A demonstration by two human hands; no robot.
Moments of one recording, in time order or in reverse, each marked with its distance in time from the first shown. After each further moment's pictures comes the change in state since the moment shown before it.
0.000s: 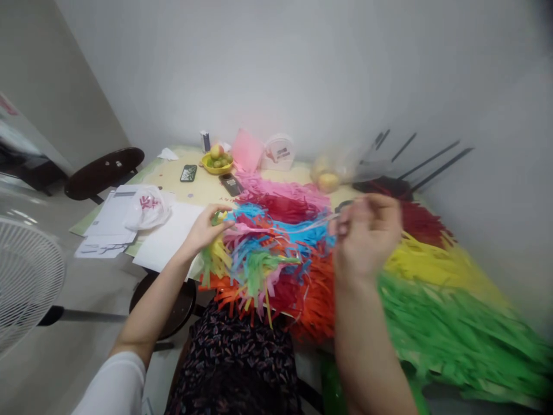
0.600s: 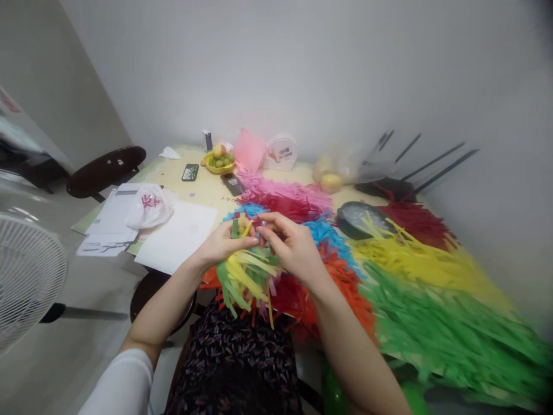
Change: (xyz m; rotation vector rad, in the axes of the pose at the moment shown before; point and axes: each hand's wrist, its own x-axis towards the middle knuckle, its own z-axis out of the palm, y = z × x) left_hand -0.020 0.043 0.023 -0.576 -0.342 -0.185; right_hand -0.036 0.001 0.043 -0.445 -0.792 0.065
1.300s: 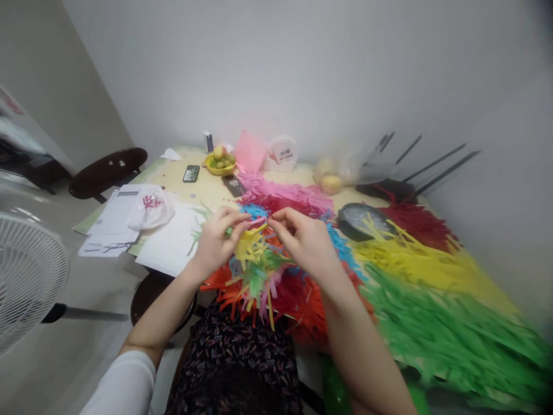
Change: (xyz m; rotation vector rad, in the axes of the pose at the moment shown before) left_hand -0.006 0.006 -0.007 0.809 0.423 0.512; right_hand 0.006 -0.006 -0.019 -0.341 0.073 0.023
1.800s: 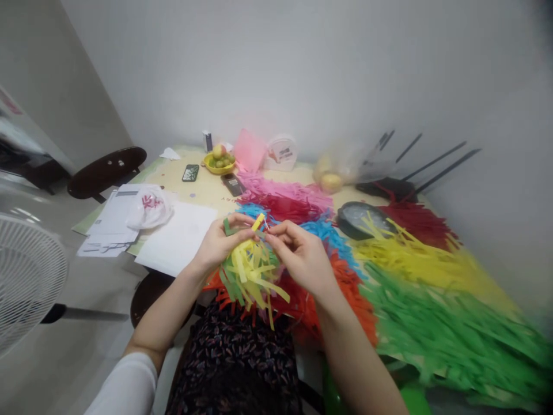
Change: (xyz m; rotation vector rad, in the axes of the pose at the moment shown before) left_hand -0.001 0.016 0.012 -0.881 -0.126 -0.607; right_hand -0.027 -0.002 0.012 0.391 -0.054 0.157
